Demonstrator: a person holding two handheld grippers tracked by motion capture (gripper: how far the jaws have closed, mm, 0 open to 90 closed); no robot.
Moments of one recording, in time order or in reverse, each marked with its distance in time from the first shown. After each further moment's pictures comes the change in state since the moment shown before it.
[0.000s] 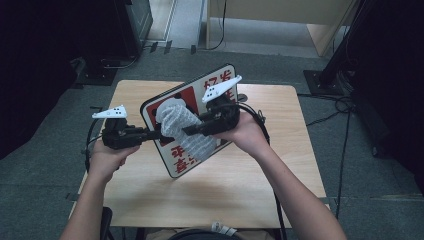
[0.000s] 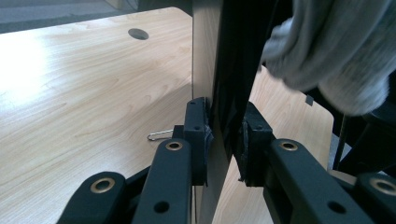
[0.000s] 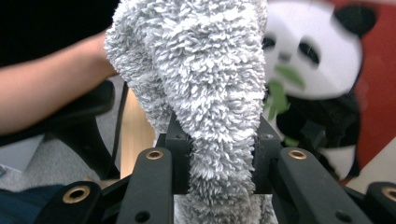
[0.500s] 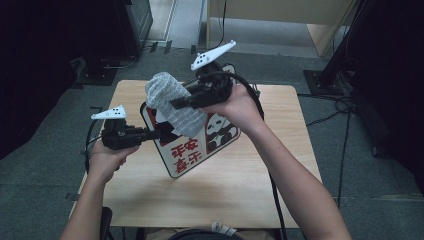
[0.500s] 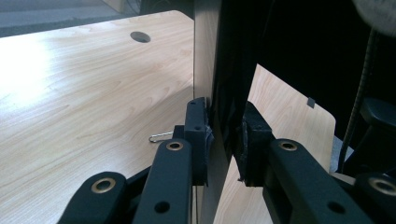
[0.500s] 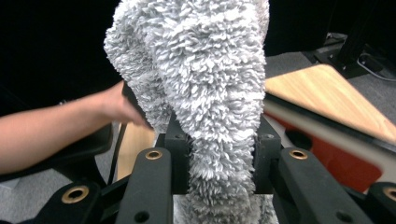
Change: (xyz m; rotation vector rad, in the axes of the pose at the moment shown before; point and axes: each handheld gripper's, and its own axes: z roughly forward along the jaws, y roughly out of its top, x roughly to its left) left arm 0.000 -0.002 -0.001 -0.019 0.009 0.003; right arm -0.003 0.069 -0.015 -0.047 -0.019 -0.029
